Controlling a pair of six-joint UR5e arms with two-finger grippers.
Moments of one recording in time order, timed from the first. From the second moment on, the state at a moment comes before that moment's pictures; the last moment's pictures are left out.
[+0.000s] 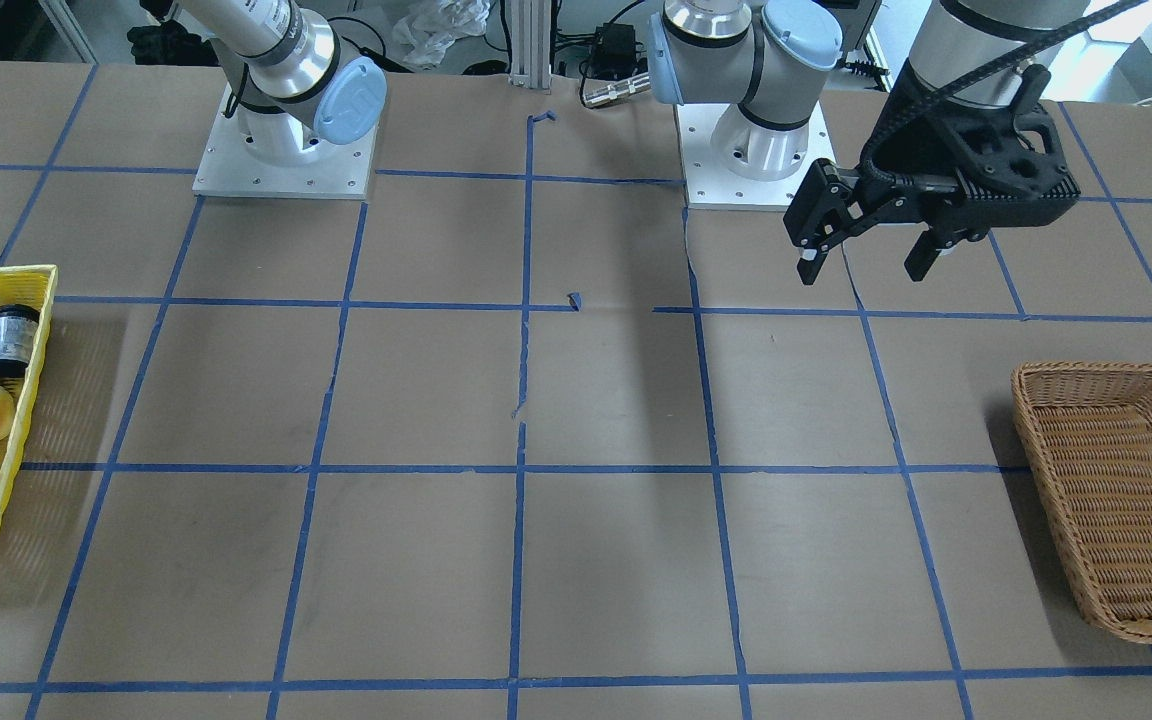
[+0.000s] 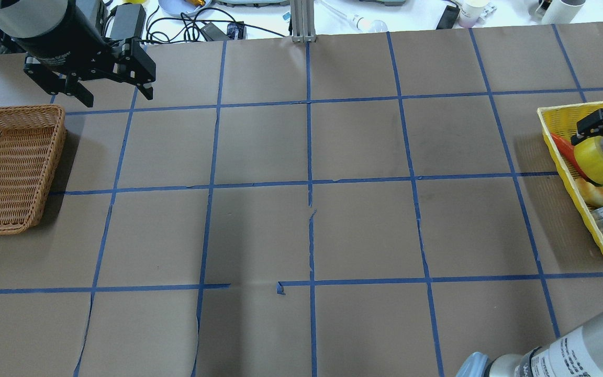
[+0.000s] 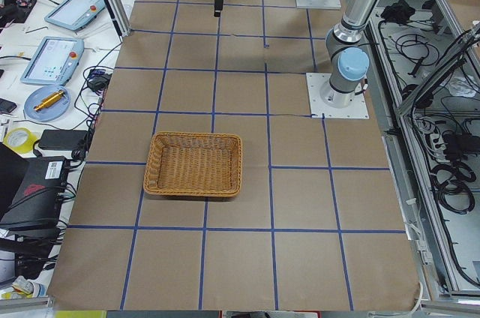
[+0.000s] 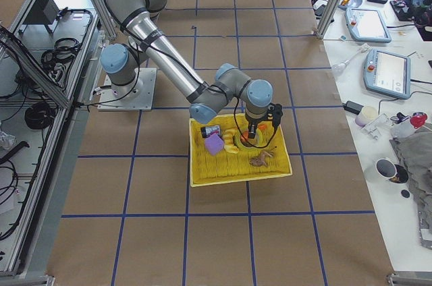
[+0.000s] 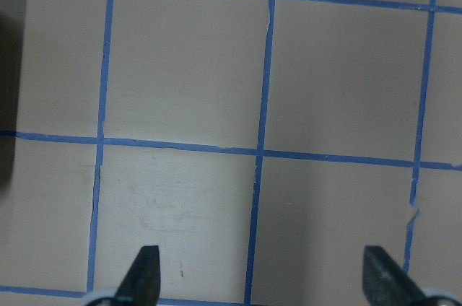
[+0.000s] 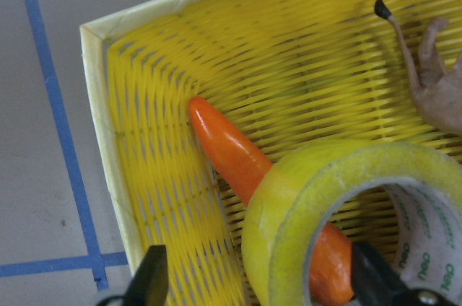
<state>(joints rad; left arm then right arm) -1.51 -1.56 -1.52 -1.50 1.56 -0.03 0.88 -1.12 1.66 -2.06 -1.40 -0.51</state>
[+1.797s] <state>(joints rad) -1.51 -1.56 -1.52 -1.50 1.56 -0.02 1.59 -1.24 1.62 -2.02 -1.55 0.42</state>
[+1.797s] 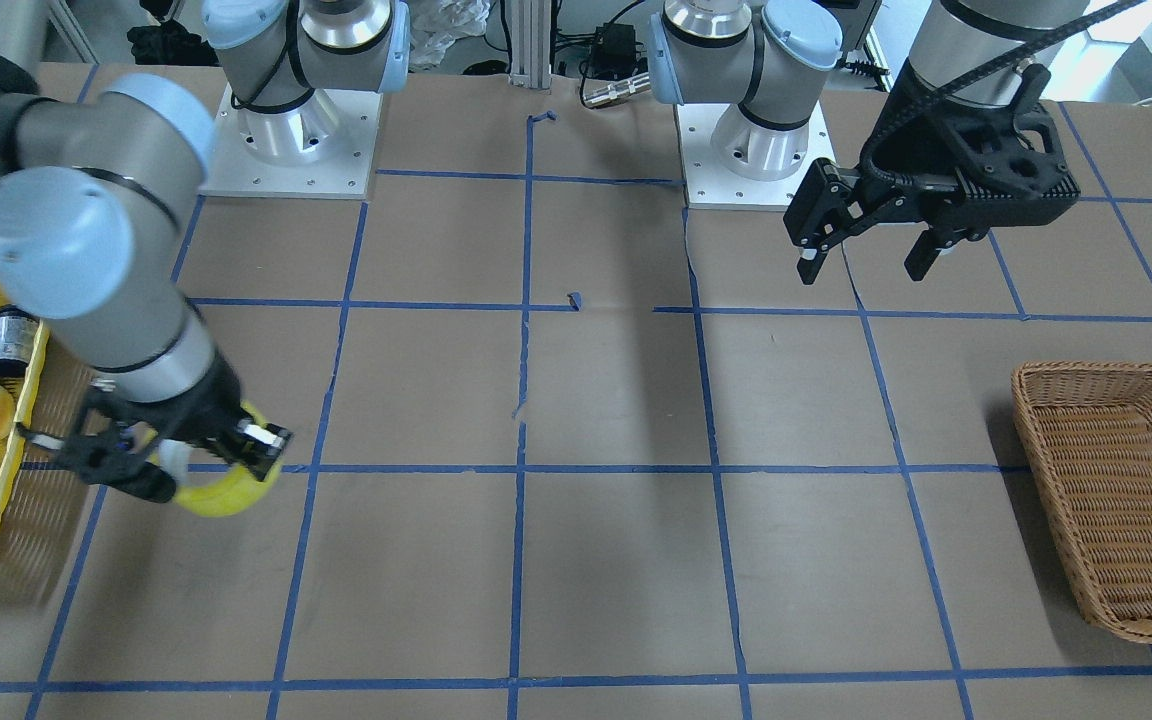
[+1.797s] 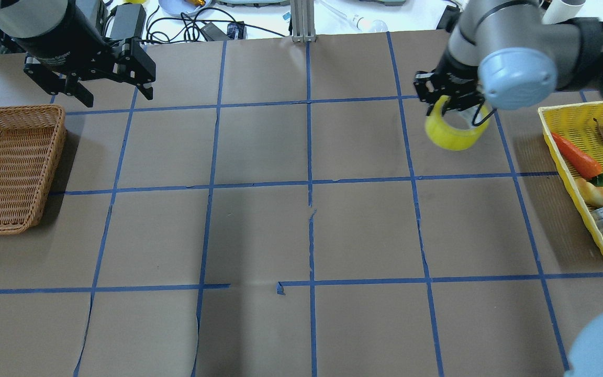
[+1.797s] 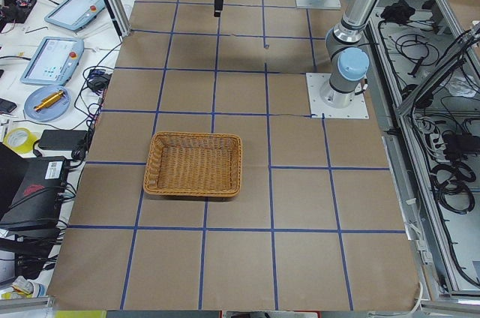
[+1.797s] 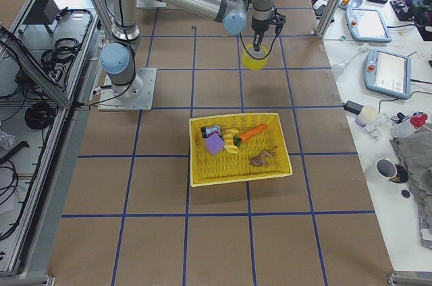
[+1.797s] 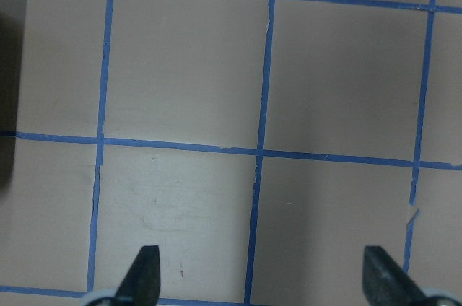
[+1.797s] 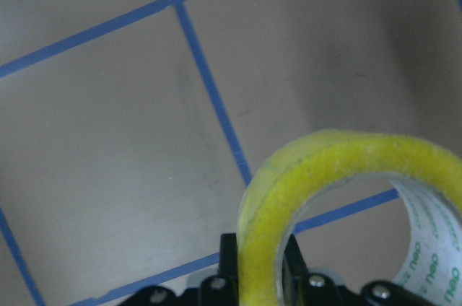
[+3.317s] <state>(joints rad) -1.51 -1.56 -1.52 -1.50 1.56 -0.02 2.02 -1.11 1.66 -2.12 -1.54 1.06</state>
